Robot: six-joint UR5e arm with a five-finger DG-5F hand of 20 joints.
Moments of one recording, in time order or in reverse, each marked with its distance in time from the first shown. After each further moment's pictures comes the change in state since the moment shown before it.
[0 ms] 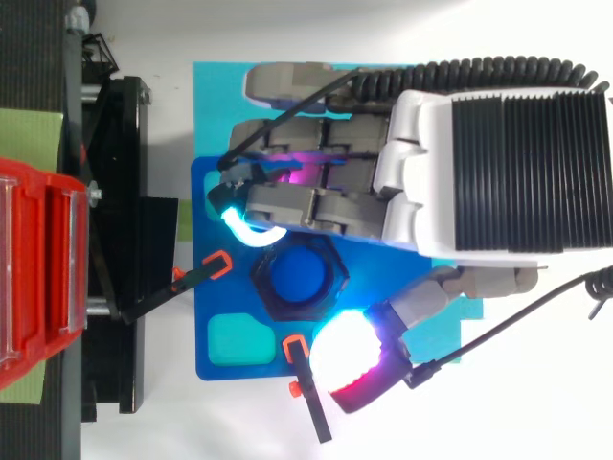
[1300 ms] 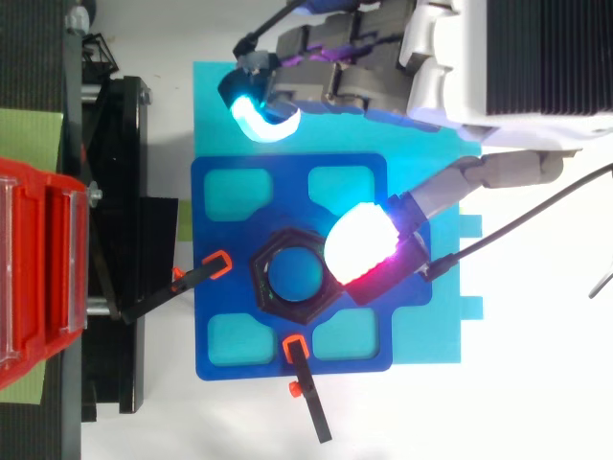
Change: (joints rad) arm -0.086 0.000 0.027 -0.018 -0.063 -0.037
